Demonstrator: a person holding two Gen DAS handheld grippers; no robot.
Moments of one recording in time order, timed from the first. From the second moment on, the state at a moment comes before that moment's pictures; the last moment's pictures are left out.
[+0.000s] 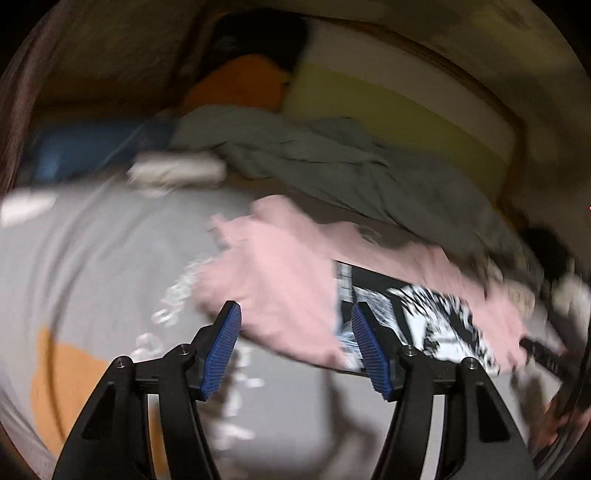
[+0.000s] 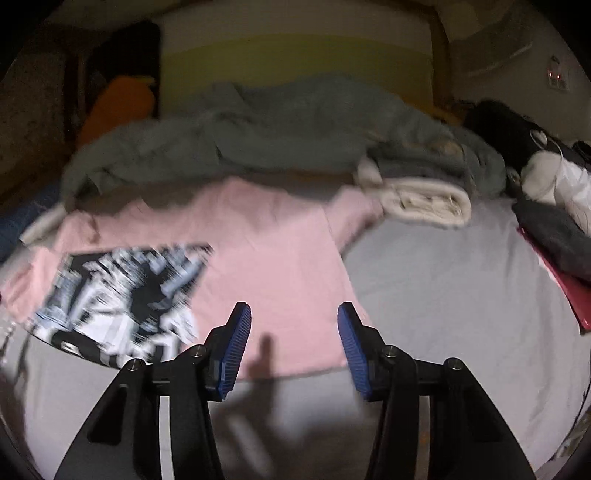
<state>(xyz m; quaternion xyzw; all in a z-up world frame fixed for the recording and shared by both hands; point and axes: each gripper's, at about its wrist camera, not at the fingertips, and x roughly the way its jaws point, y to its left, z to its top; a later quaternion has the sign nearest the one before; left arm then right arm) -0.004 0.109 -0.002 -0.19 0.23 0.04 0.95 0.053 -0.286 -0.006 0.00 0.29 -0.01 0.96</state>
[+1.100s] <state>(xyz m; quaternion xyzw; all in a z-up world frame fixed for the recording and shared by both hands) 0.039 0.165 -0.034 -0.31 0.28 0.00 0.91 0.051 -0.324 -0.005 0.11 0.31 -0.03 0.95</state>
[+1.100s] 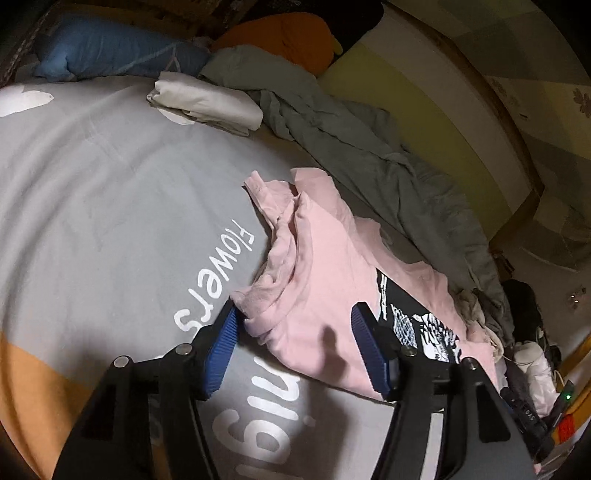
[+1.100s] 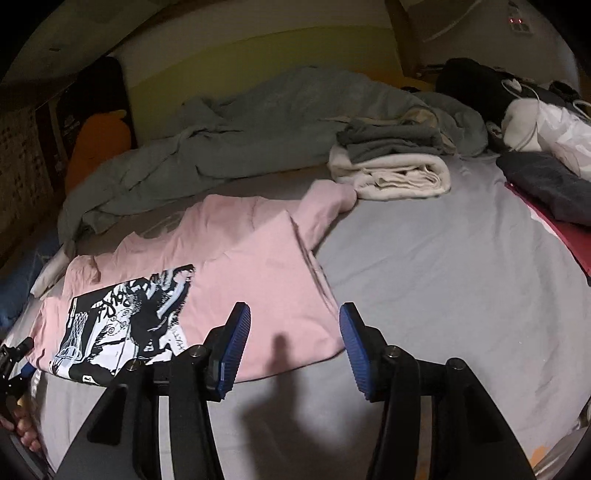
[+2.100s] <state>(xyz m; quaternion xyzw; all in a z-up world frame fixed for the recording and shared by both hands) 0.180 0.263 -0.022 -0.29 0.37 -0.04 0.88 0.062 -0.346 -0.008 0.12 0.32 -0.05 0.94</state>
